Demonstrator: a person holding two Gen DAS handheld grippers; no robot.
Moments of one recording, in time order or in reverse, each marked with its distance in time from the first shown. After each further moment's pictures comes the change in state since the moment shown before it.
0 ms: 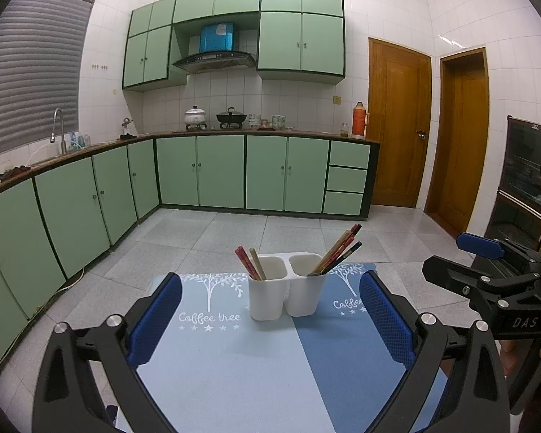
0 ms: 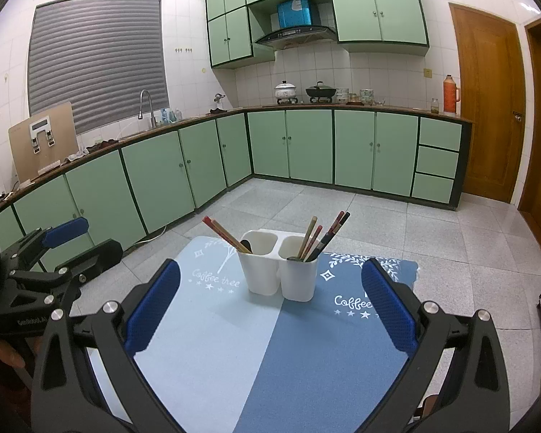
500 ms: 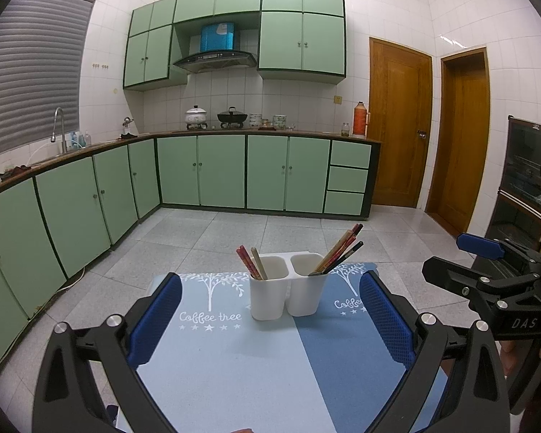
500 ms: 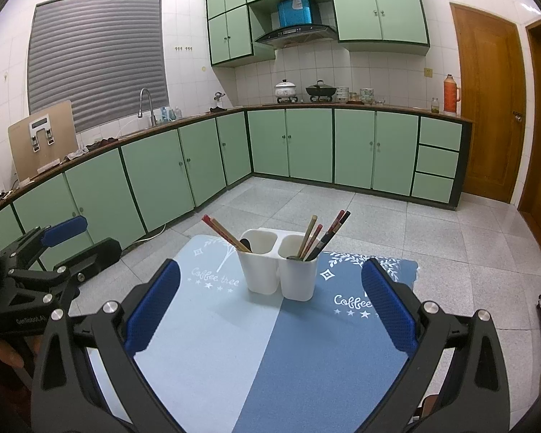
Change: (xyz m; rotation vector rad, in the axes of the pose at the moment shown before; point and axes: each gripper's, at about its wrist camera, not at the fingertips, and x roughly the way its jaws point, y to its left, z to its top) left arm 0.002 0.002 -0.004 -0.002 0.001 0.002; right arm 0.002 0.002 -0.001 -0.001 0.002 -0.001
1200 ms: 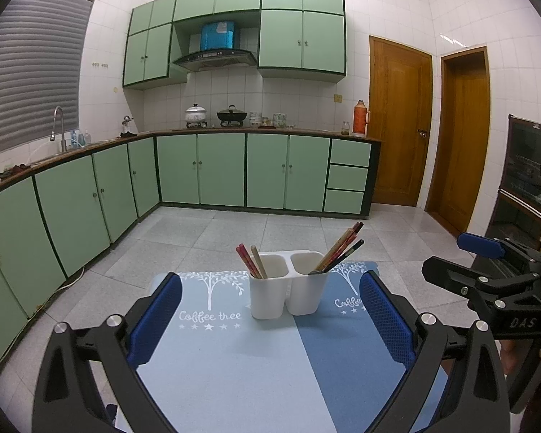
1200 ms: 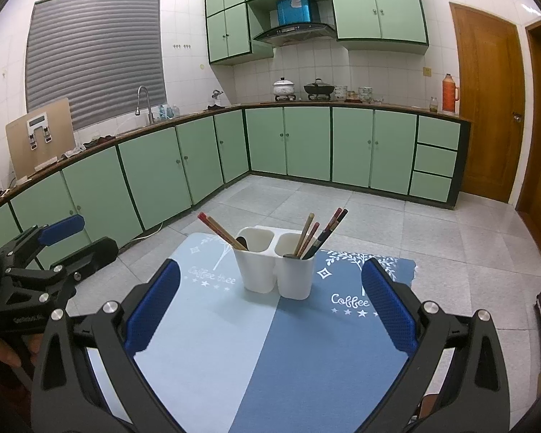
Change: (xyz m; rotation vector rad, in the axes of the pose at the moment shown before) left arm 0.003 0.002 -0.004 -0.002 0.005 0.000; right arm 0.007 -0.006 -0.008 -0.001 0.009 -0.005
